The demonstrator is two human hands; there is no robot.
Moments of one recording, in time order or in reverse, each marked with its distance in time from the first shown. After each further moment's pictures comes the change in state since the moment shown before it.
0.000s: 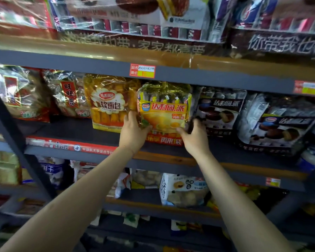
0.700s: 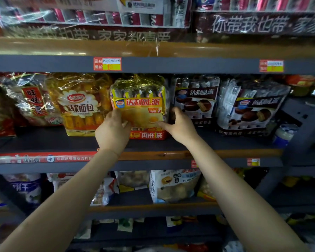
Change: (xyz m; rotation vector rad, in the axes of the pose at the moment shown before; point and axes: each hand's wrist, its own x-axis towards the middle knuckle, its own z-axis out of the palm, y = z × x) left_hand 0.001 0.002 0.010 0.314 0.210 0.281; right_hand 0.010 0.003 -0.021 -0.131 -0.094 -0.086
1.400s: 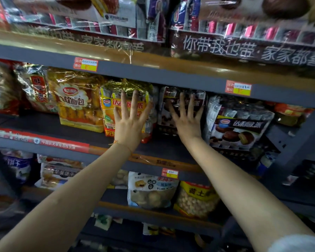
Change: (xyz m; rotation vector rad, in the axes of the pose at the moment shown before) left_hand -0.008 0.086 0.053 0.500 0.030 0.233; right_hand 0.053 0.084 -0.053 -1.000 0.131 -0.386
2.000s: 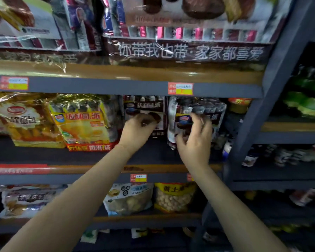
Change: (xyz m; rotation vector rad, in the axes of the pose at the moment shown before) left_hand 0.037 0.113 -0.054 -1.042 -0.307 -0.185; right_hand -0.116 0.069 -0.034 0.653 0.571 0.456
